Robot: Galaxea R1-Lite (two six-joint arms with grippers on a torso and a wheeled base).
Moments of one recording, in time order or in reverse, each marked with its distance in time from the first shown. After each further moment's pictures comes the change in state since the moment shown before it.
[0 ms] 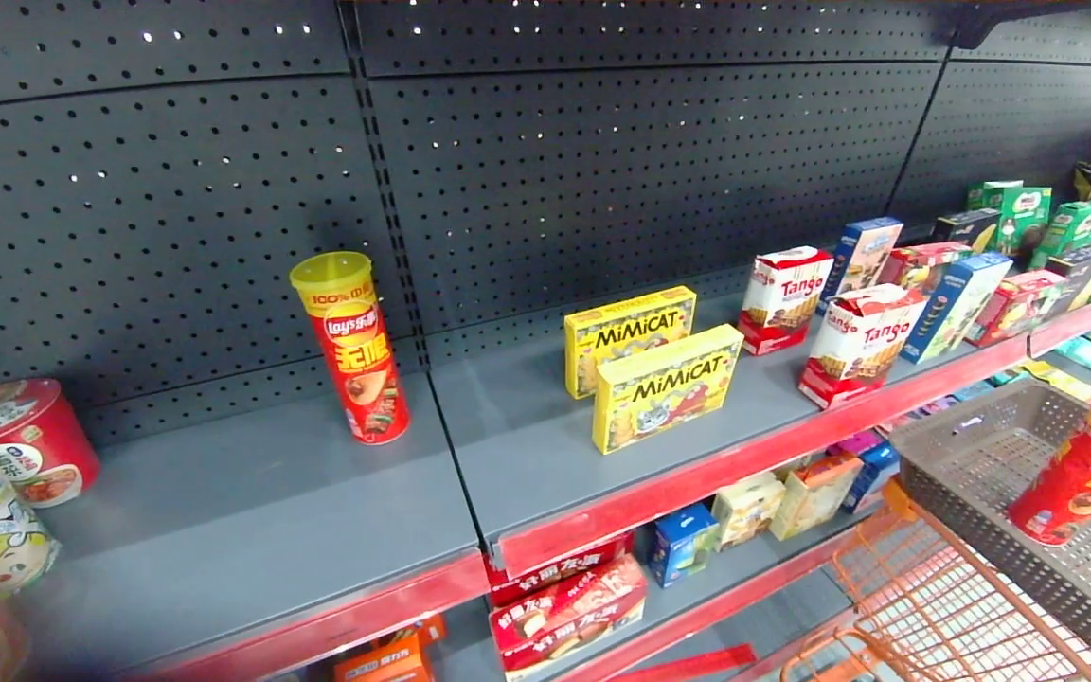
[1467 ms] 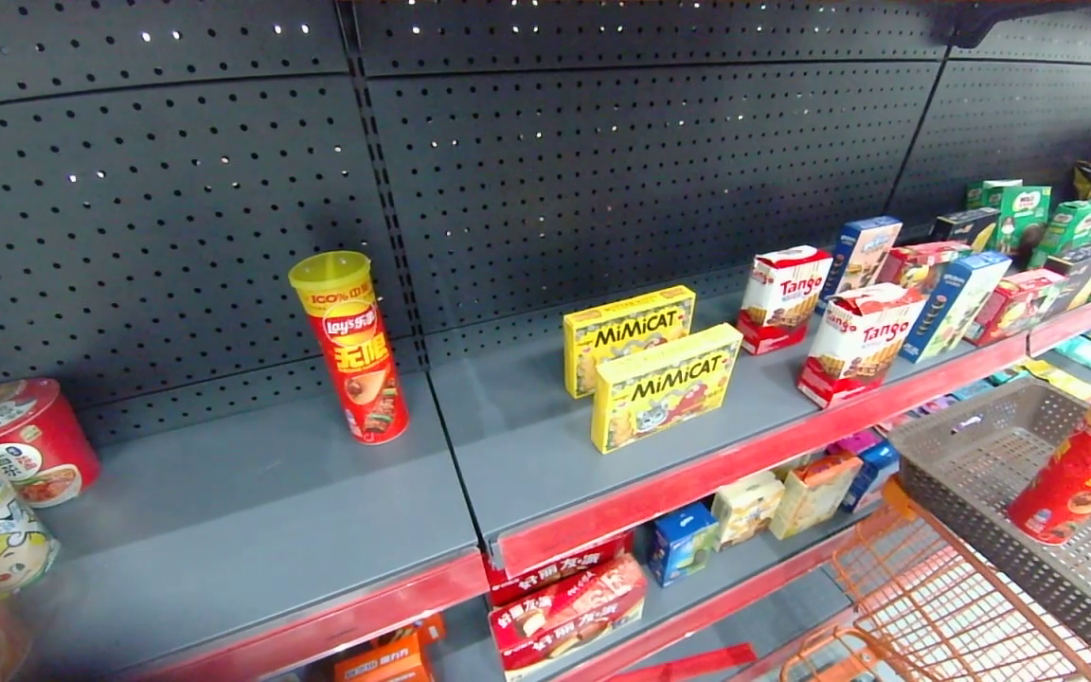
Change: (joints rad) left arm 0.000 0.000 -0.002 0.000 -0.006 0.007; right arm 0.026 0.872 0.205 -1.143 0.210 0.128
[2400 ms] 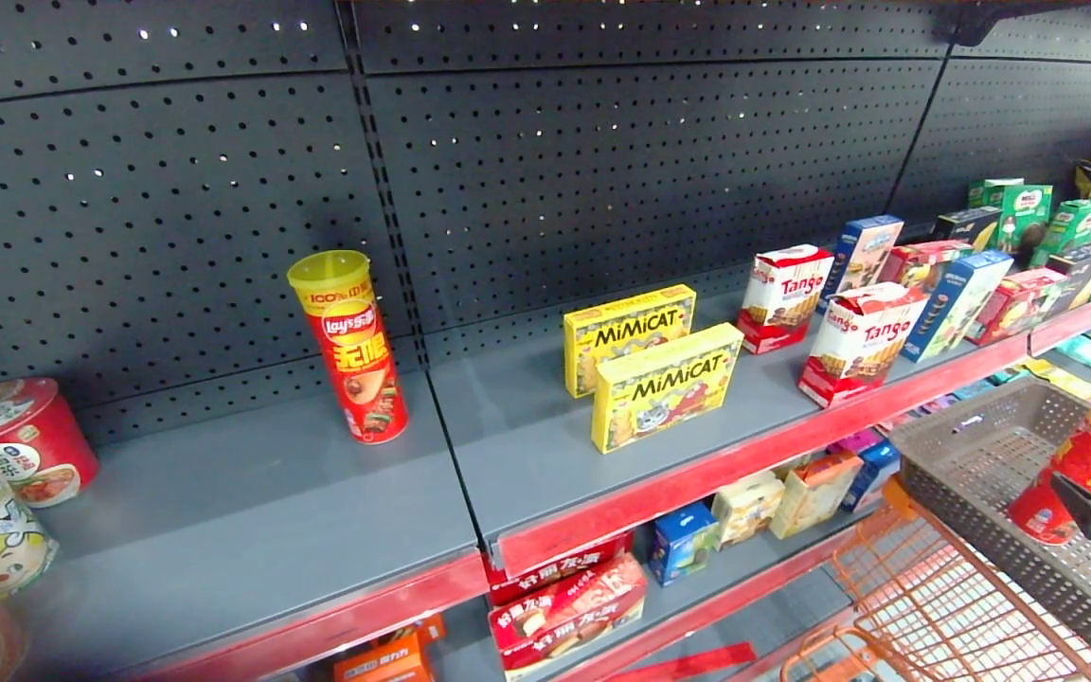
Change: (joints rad) left arm 0.000 0.000 0.000 0.000 0.003 -0.006; right arm -0.119 0.589 0.257 -0.863 0.224 -0.005
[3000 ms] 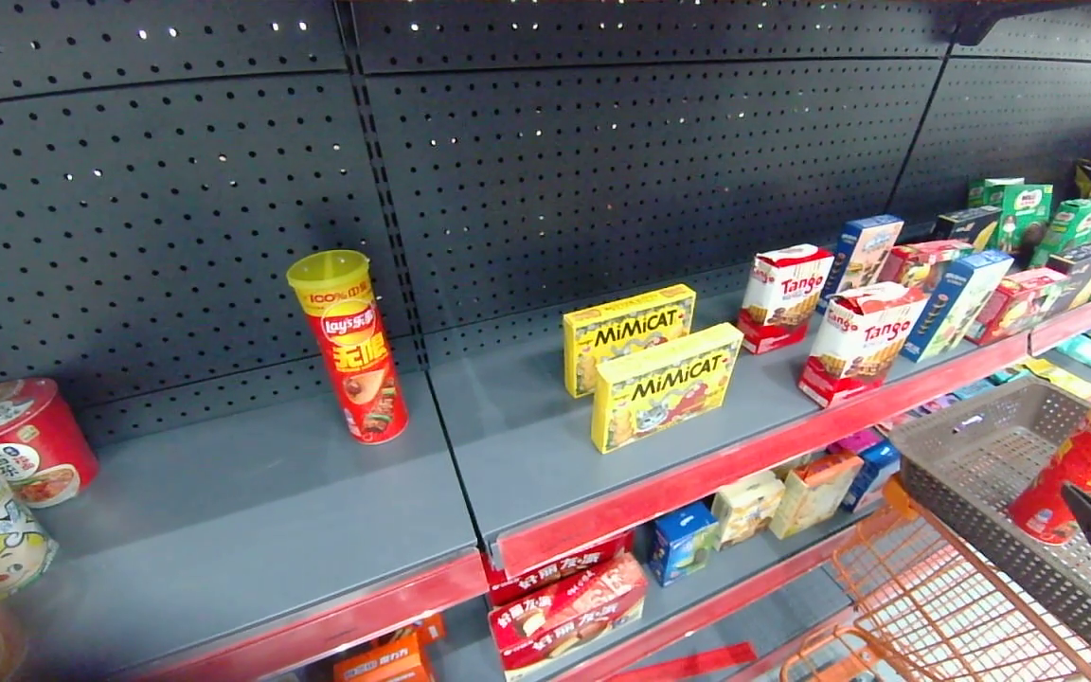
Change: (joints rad) left arm 0.000 0.000 0.001 0.000 0.000 0.000; right arm 0.008 0.004 0.030 -0.021 -0.110 -0.016
